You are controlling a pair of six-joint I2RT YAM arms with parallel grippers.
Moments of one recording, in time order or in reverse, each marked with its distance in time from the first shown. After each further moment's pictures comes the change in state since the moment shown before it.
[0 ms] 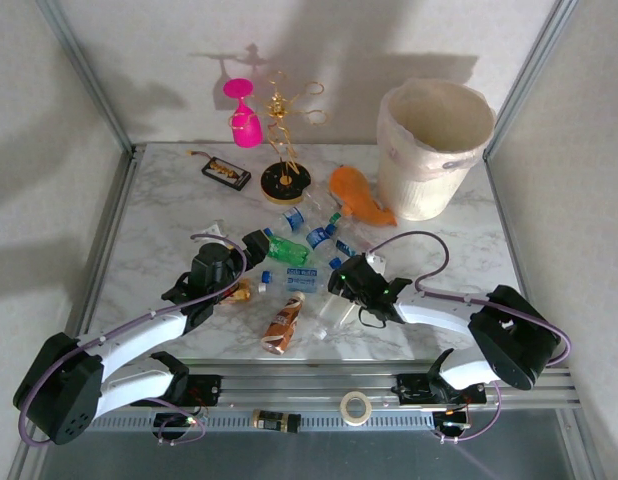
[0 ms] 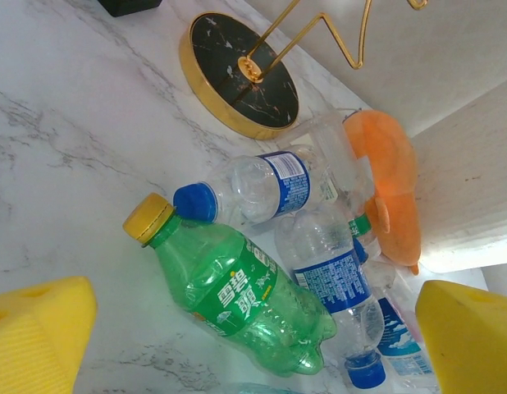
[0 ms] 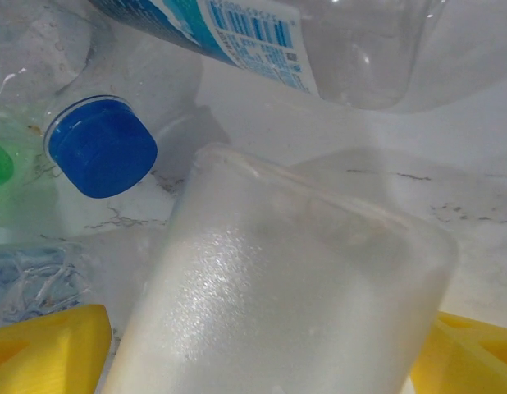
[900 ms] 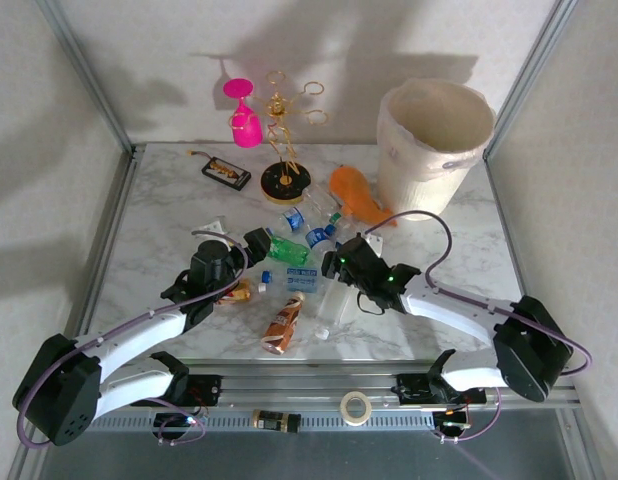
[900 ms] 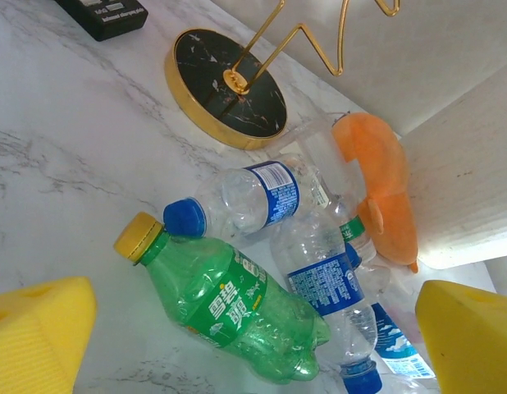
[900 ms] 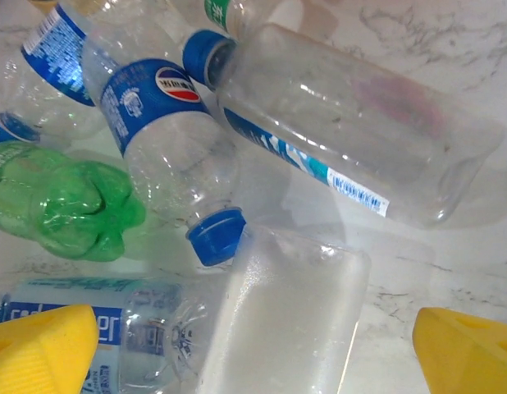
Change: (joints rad) left arm 0.000 -0.006 0.024 -0.006 0.004 0.064; right arm 0.000 -0.073 0.161 -0.129 0.033 -0.121
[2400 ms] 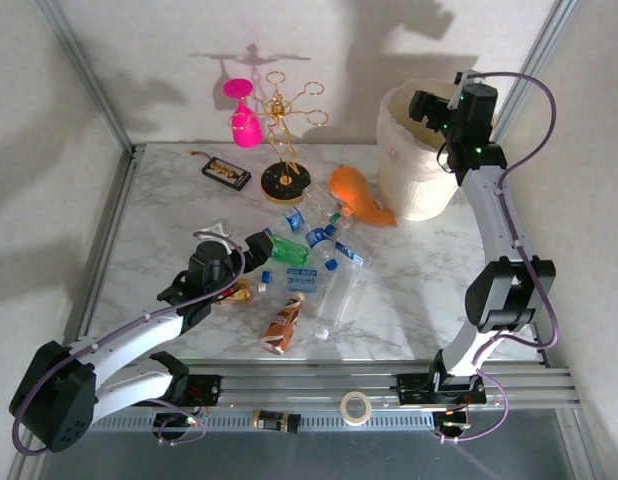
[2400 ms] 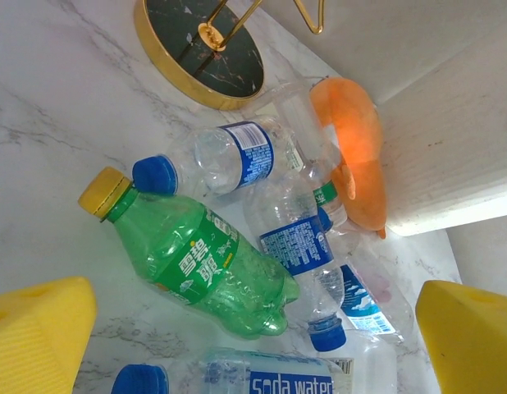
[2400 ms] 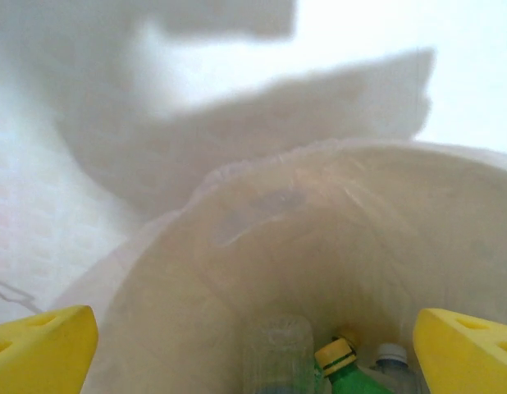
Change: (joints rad) left arm 0.002 -0.038 0.003 -0.065 0.107 -0.055; right arm -0.779 0.367 0.993 0.018 -0.321 -0.633
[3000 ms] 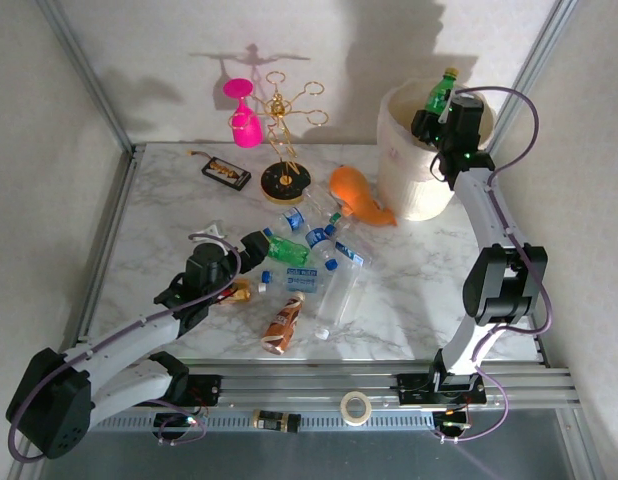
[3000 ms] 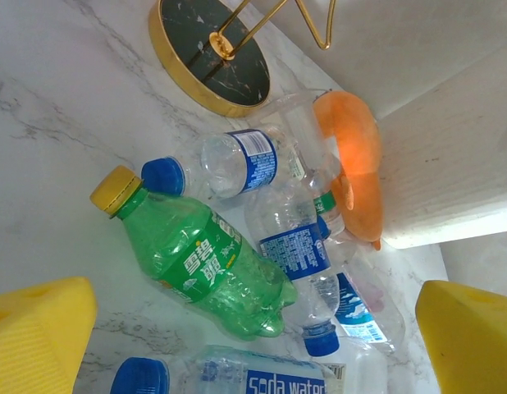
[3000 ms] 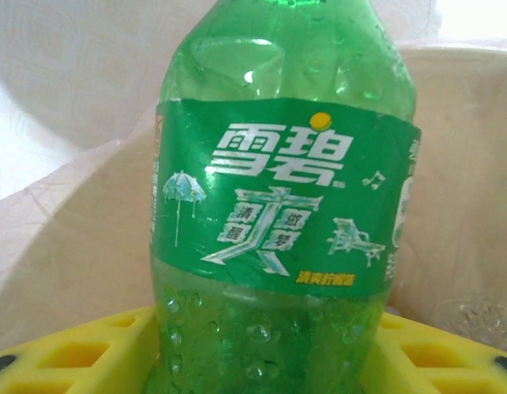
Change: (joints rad) left arm 0.000 -0.034 -0.010 -0.028 -0.024 -0.050; right arm -0.007 0.069 -0.089 0.048 -0.001 0.002
